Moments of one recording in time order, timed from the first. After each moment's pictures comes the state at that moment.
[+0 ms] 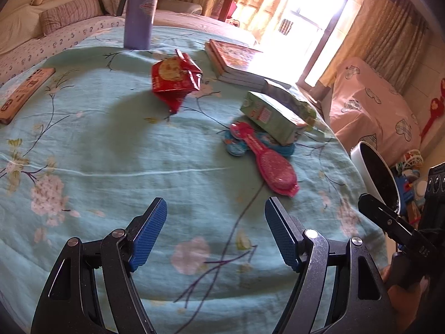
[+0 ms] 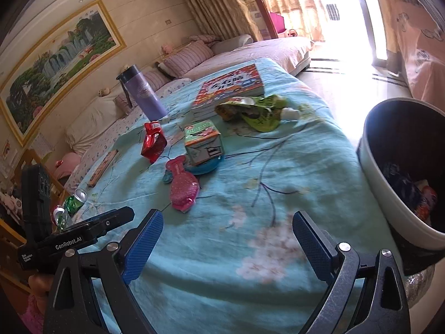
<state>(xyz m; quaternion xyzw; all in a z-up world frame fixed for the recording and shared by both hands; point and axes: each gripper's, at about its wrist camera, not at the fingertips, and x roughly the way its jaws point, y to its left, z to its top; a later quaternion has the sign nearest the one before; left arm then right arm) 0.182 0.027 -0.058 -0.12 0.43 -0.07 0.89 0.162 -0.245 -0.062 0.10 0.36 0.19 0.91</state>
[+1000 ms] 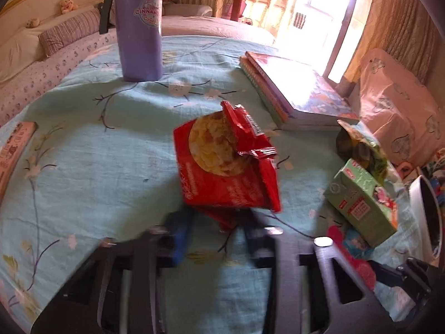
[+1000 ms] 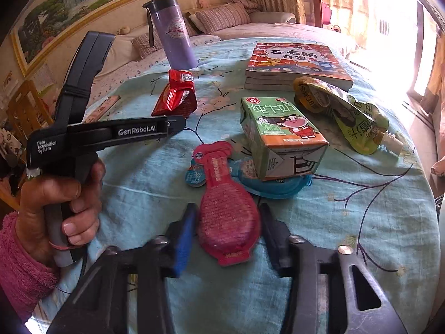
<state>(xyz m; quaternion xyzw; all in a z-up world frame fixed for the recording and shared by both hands) 0.323 0.064 -0.073 -0.06 0.43 -0.03 0.90 0.223 -0.141 -0.087 -0.04 0.42 0.23 0.88</state>
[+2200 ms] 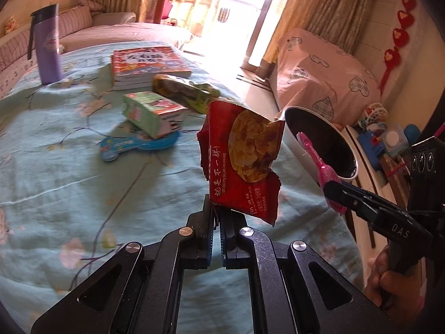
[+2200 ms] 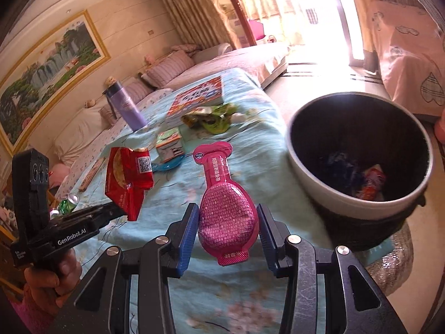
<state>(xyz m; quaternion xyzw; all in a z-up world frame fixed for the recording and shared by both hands) 0.166 -0.091 -0.032 -0.04 0.41 -0.21 0.89 0.111 -0.328 -0.046 0.12 0.35 0.13 0.92</state>
